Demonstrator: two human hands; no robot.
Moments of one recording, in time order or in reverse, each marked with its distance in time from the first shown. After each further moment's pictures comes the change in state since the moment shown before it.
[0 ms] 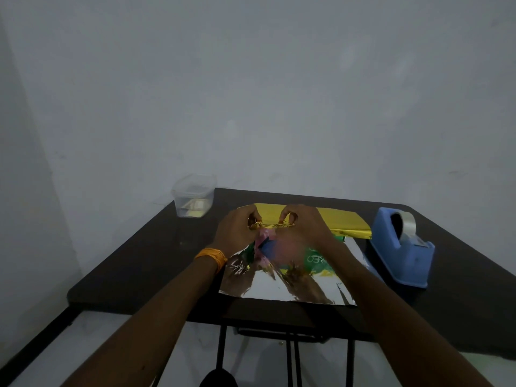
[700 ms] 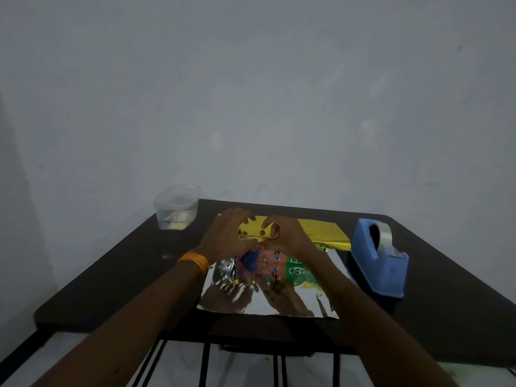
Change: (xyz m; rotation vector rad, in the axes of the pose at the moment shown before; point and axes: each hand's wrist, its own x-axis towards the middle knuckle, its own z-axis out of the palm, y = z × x) left_hand 0.019 0.010 -0.002 0.100 -0.053 0.157; right_hand 0.003 0.009 -0.004 0.147 -0.066 -0.008
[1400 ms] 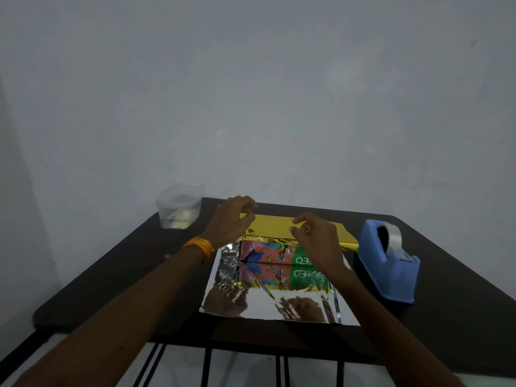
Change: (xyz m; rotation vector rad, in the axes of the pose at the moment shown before) left_hand 0.028 -0.002 -0.007 -0.143 0.053 -0.060; right_hand -0.037 0.006 -0.023 0.001 0.418 0.071
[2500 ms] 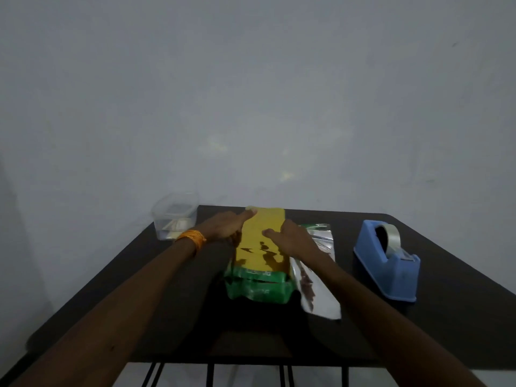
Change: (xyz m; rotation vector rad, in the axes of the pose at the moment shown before) left_hand 0.022 0.002 -0.023 -0.005 -0.474 -0.465; right_hand 0.031 -0.038 0.034 -0.155 -0.440 0.391
